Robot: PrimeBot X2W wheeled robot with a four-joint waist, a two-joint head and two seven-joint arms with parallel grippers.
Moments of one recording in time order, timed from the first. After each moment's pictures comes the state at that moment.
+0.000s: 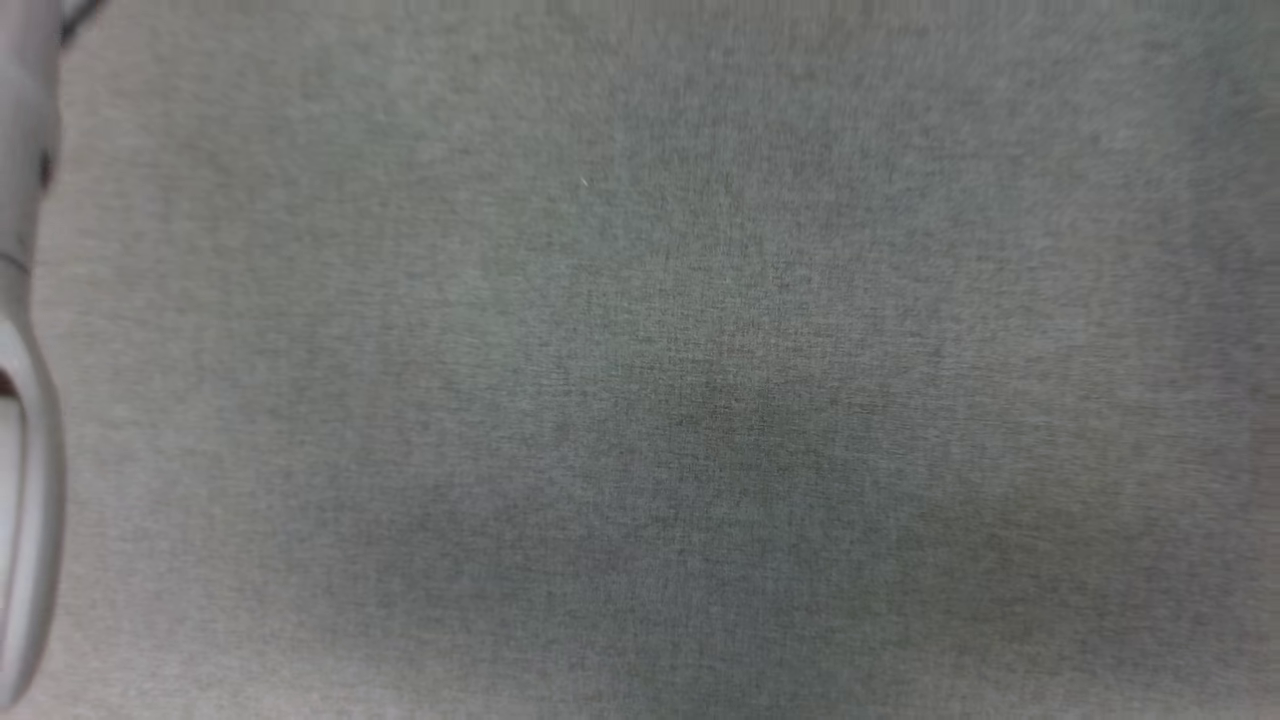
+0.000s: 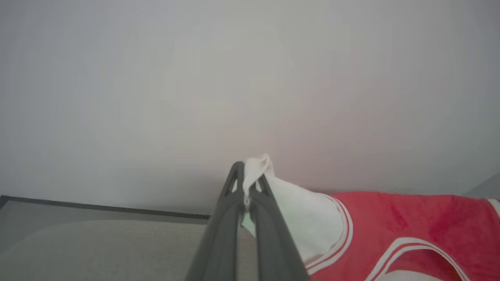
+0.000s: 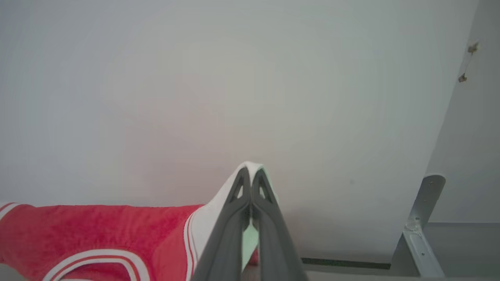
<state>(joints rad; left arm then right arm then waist) -1.78 0.29 -0.58 1.29 -0.82 -0.10 -0.03 -1.56 -0.22 0.17 1.06 0.48 0.13 -0.15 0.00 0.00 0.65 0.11</state>
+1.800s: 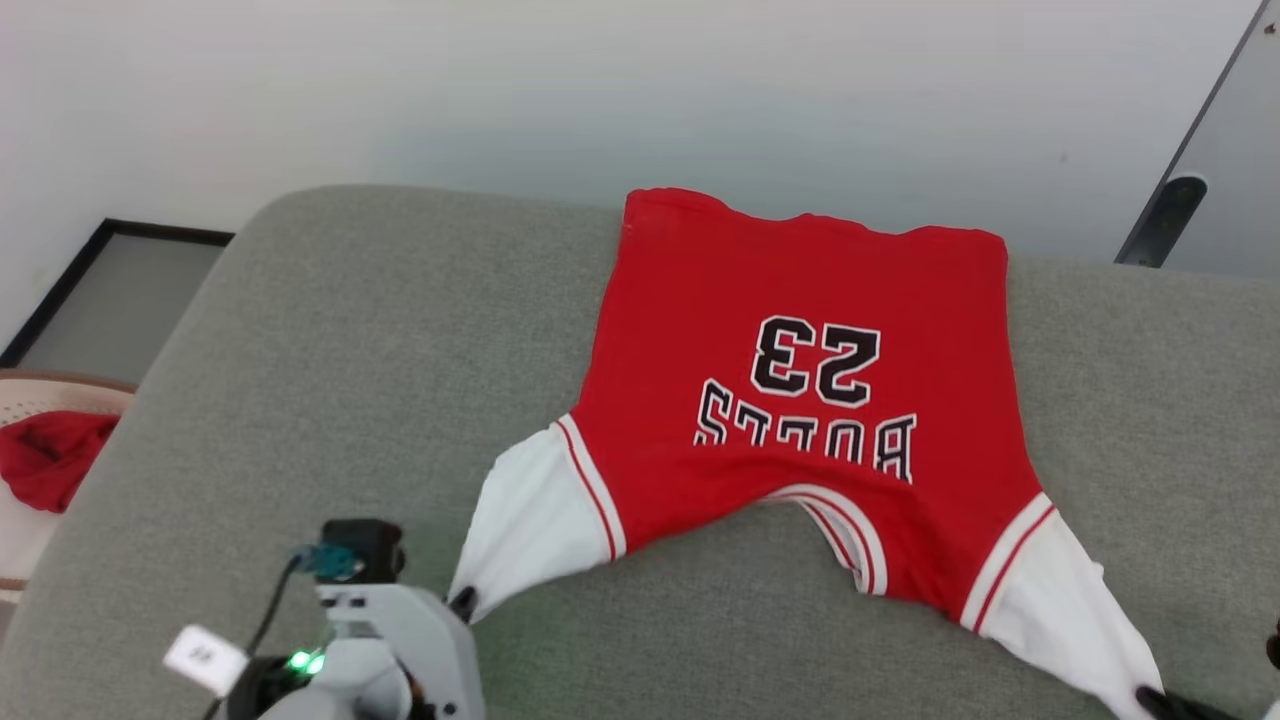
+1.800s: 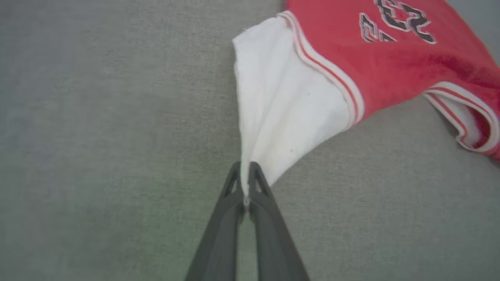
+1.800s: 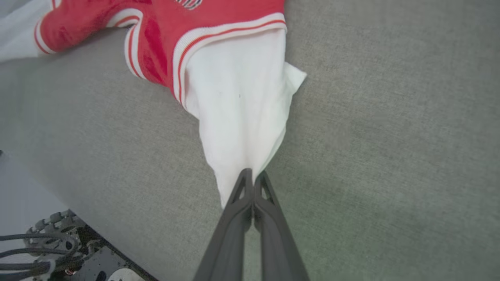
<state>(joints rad) -0.30 0.51 -0.69 0.22 -0.92 0.30 0.24 0.15 -0.68 0.18 -0.05 0.82 0.13 0.43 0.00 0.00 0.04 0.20</state>
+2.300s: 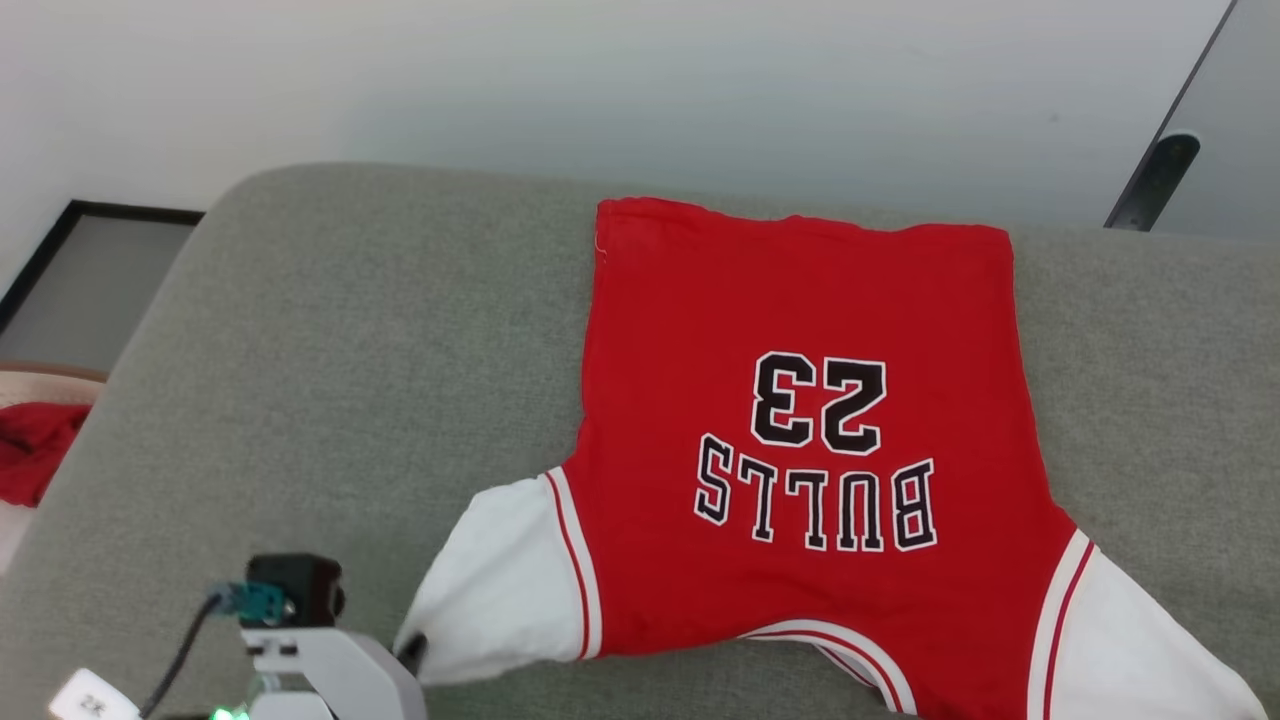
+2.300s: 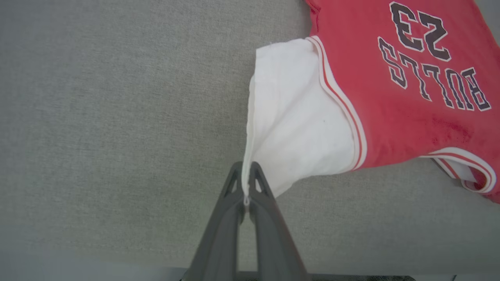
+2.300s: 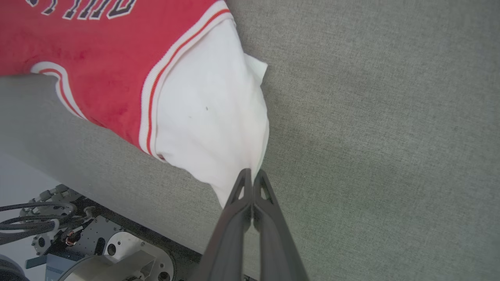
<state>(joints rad) -0.11 0.76 -0.62 -0.30 -0.93 0.60 0.40 0.34 -0.69 -0.12 -0.26 0.84 0.13 0.74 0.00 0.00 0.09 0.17</state>
